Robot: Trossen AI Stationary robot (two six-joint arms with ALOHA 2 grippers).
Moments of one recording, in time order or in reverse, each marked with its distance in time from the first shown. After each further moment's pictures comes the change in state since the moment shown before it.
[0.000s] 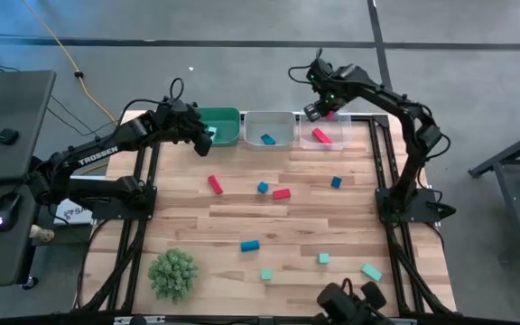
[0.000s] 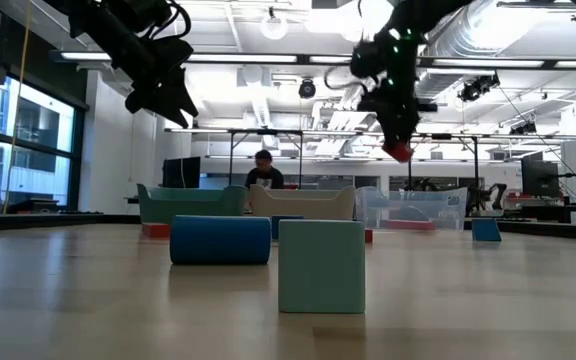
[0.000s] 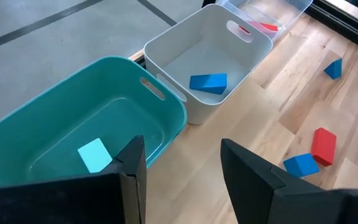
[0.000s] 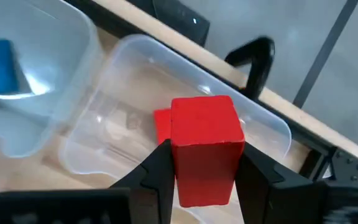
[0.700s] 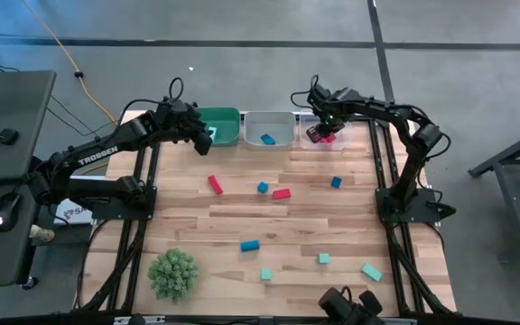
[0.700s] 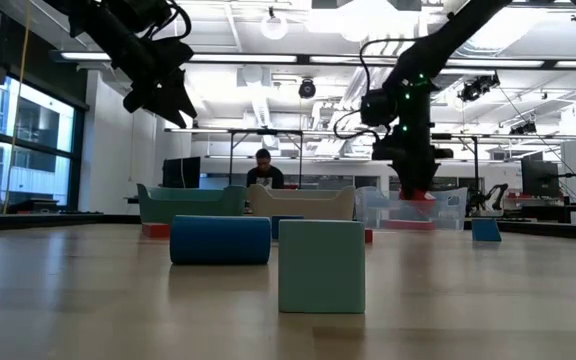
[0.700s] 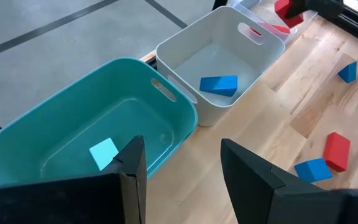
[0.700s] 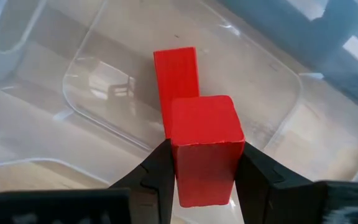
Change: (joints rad) left arm 0.000 0.000 0.000 0.000 -0.040 -0.003; right arm -0.018 0.002 -0.367 0.247 -0.073 -0.026
